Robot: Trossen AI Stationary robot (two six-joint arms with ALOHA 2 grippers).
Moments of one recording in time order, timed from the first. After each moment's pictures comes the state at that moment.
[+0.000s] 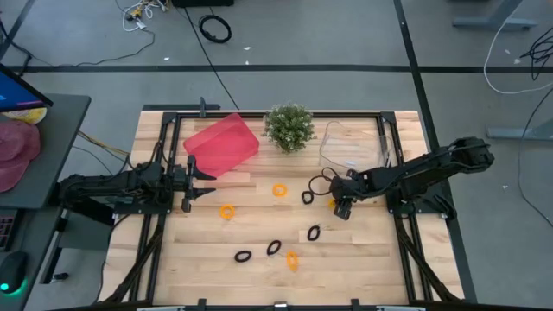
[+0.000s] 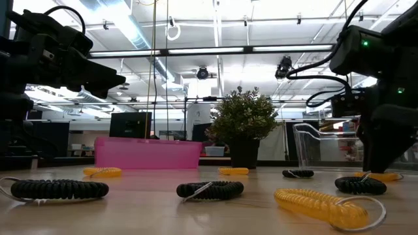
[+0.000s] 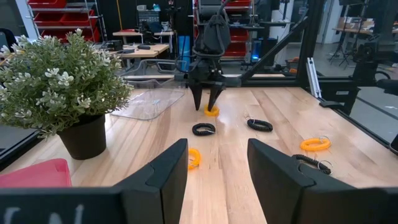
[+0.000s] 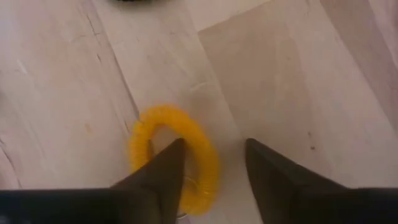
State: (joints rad) left arm 0.02 0.04 0.04 -0.05 0.00 0.01; right arm 0.11 1.36 0.48 -0.41 0.12 0.48
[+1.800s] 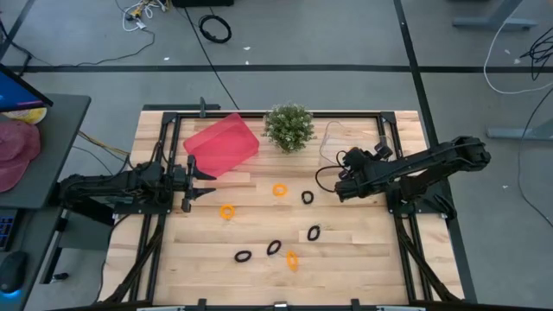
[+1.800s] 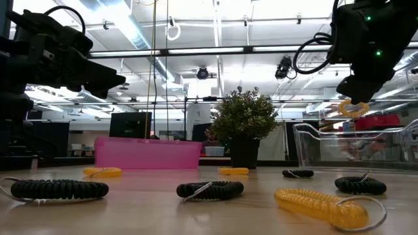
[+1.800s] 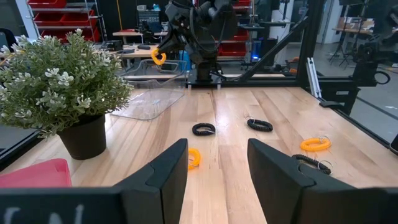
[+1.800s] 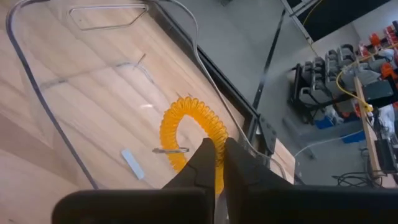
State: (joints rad) left arm 0.02 0.04 0.04 -0.05 0.00 0.01; right arm 0.15 1.37 0.88 -1.37 0.95 1.08
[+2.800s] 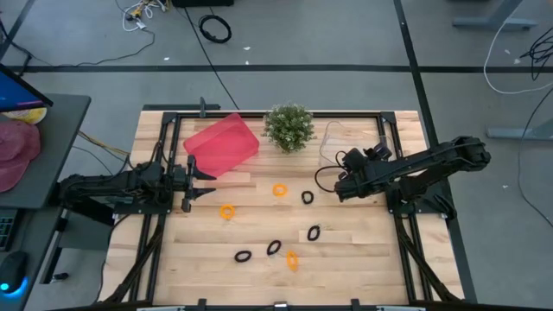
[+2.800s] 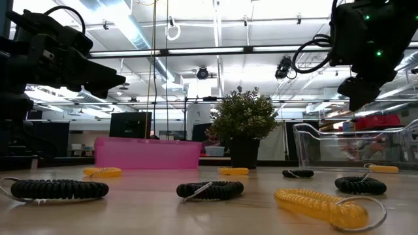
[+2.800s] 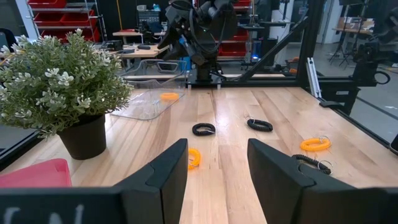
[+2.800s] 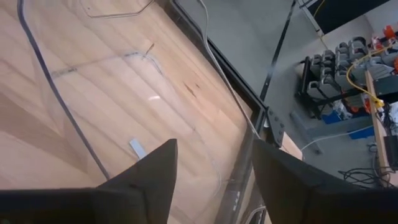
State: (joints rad) left arm 0.02 0.04 0.04 -0.05 0.00 0.01; right arm 0.15 1.36 0.88 -1.35 0.90 1.06
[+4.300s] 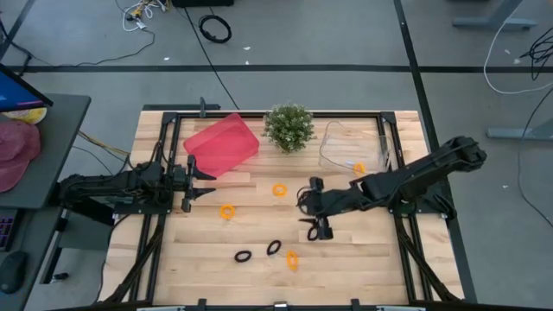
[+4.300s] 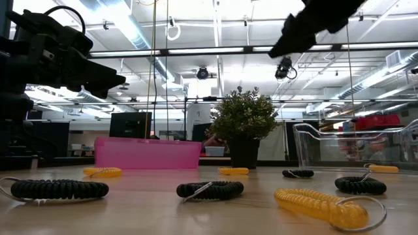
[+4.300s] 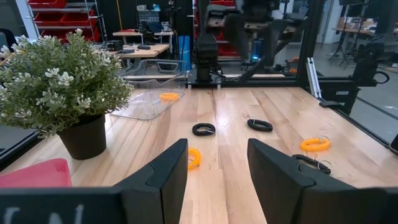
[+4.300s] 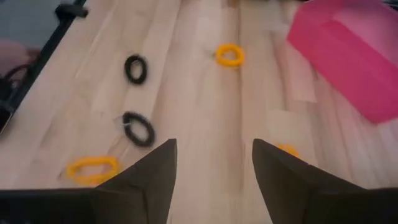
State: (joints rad) left arm 0.02 0.04 0.04 -0.05 0.00 0.01; right arm 0.34 1.42 1.00 -0.28 0.20 0.05
